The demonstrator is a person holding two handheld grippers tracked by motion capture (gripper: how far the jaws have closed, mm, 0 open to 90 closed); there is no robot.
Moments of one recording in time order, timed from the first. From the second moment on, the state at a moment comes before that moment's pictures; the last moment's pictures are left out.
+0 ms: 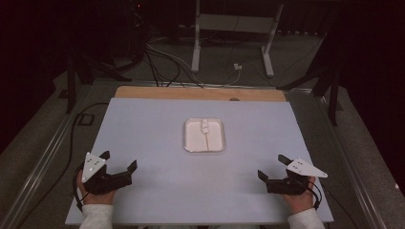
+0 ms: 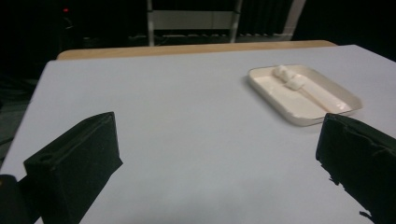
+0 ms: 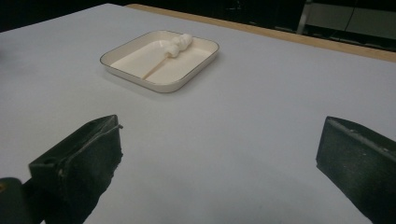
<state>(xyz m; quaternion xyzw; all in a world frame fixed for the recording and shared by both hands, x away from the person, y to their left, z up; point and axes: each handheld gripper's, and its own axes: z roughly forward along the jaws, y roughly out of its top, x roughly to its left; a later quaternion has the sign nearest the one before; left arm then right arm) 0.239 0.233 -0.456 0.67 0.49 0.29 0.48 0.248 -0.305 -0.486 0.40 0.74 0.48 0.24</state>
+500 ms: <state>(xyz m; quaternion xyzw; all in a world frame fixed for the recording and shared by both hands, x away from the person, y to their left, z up) 0.304 0.170 -0.430 0.71 0.46 0.26 0.46 0.248 -0.305 -0.487 0.41 0.74 0.48 0.25</state>
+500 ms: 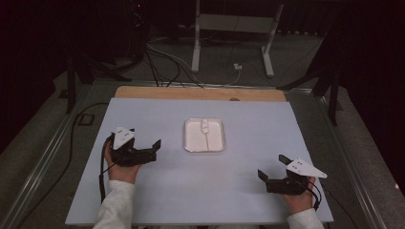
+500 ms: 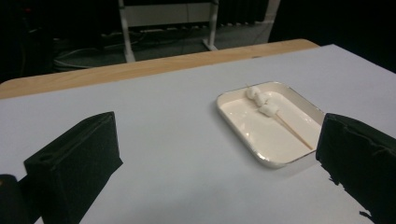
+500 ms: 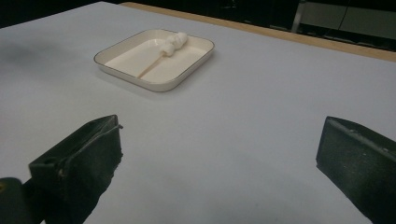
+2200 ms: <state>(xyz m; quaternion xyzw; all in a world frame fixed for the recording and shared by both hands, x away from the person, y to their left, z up) 0.399 0.012 -0.509 0.77 0.49 0.21 0.34 0.250 -0.302 -0.490 0.40 0.75 0.46 0.25</state>
